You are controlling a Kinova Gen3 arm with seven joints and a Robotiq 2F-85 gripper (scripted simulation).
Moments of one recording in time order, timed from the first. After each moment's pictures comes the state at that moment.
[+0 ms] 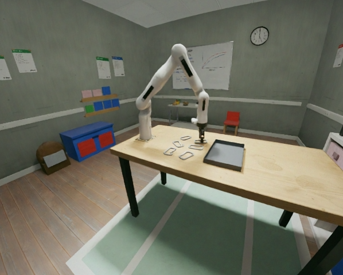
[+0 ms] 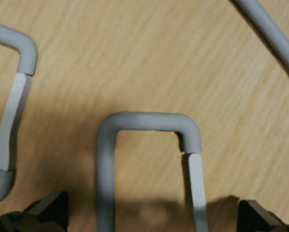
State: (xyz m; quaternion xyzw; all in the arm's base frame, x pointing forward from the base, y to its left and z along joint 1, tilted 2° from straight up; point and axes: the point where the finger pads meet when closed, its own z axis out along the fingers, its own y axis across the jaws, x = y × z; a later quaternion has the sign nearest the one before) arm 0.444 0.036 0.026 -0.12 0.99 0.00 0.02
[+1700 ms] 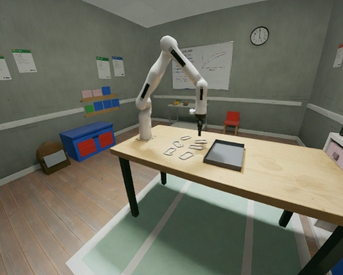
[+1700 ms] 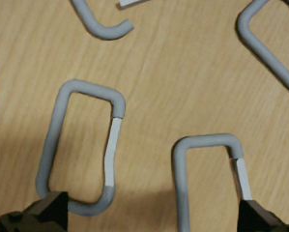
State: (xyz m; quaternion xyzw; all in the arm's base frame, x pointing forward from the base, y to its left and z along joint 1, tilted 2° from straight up) arm 0.433 -0.014 0.100 -0.07 1.00 0.00 0.01
